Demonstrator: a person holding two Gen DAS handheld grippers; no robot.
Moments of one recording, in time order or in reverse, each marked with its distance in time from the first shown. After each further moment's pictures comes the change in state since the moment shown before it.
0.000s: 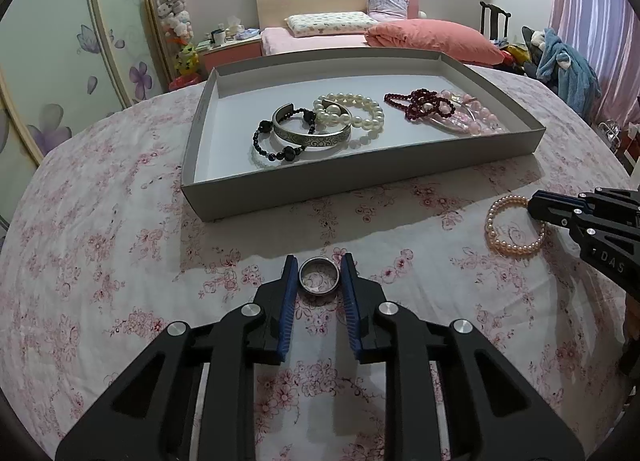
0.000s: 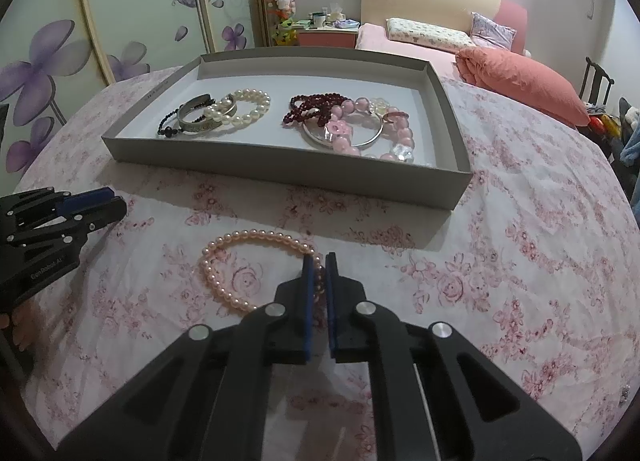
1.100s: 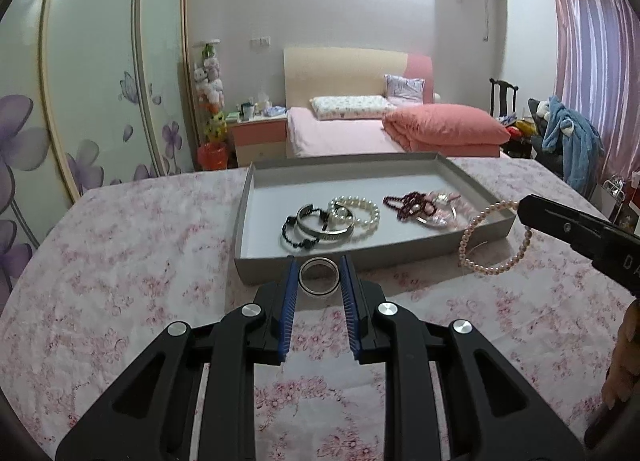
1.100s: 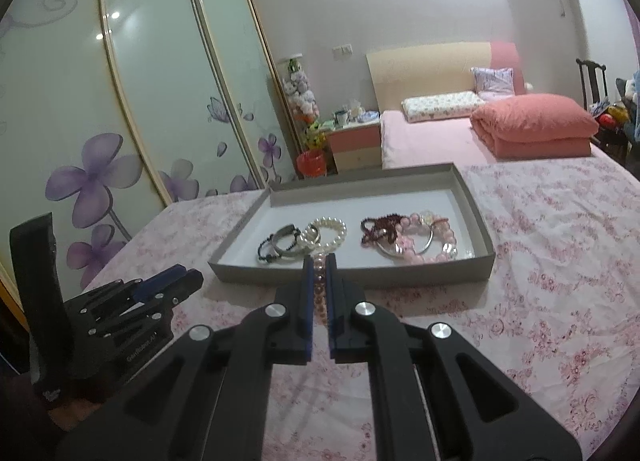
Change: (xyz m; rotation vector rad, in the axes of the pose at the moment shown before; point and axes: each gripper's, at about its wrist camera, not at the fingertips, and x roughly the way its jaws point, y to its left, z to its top) left arm -0.071 -0.010 0.002 -0.068 -0.323 0.067; right arm -0.096 0.033 0.009 0.140 -0.405 0.172
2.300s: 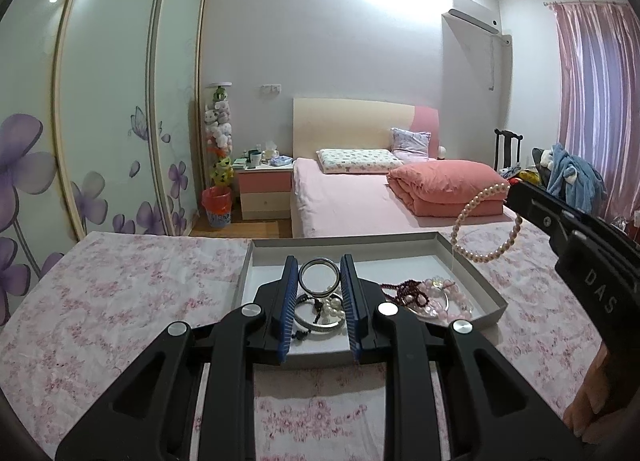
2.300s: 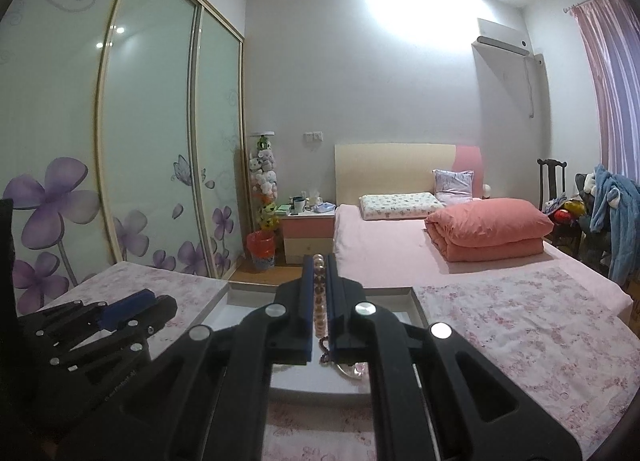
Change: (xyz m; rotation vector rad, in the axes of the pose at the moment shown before) left arm 0.000 -0.002 0.051 -0.055 -0.180 0.017; right arm 0.000 0.027 0.052 -0.151 -0.298 -0.205
